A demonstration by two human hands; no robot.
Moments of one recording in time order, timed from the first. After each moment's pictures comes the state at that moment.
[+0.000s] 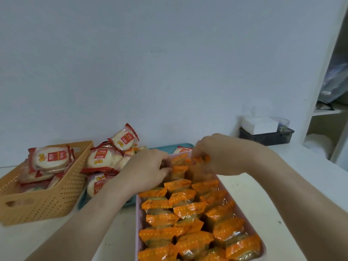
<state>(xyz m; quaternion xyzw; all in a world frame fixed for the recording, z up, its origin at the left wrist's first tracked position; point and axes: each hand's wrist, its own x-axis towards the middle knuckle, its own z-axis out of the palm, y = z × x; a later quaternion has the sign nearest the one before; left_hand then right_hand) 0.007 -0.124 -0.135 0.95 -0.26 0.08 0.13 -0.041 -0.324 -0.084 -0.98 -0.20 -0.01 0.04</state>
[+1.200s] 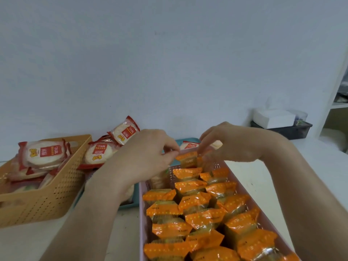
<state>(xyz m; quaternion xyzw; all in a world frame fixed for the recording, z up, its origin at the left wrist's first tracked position) 0.010 -0.117 -0.113 0.94 -0.28 0.12 0.14 0.004 -0.330 -0.099 -0.98 -0.16 0.05 0.13</state>
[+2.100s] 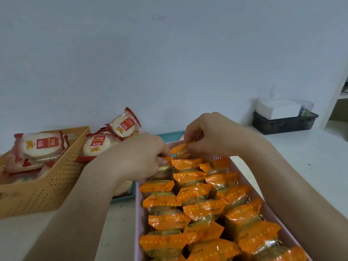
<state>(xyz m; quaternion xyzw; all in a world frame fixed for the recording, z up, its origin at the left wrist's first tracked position) 0.011 -0.116 -0.115 0.96 -0.26 -0.05 0.01 0.021 -0.309 -0.121 -0.95 -0.22 -0.09 0.20</state>
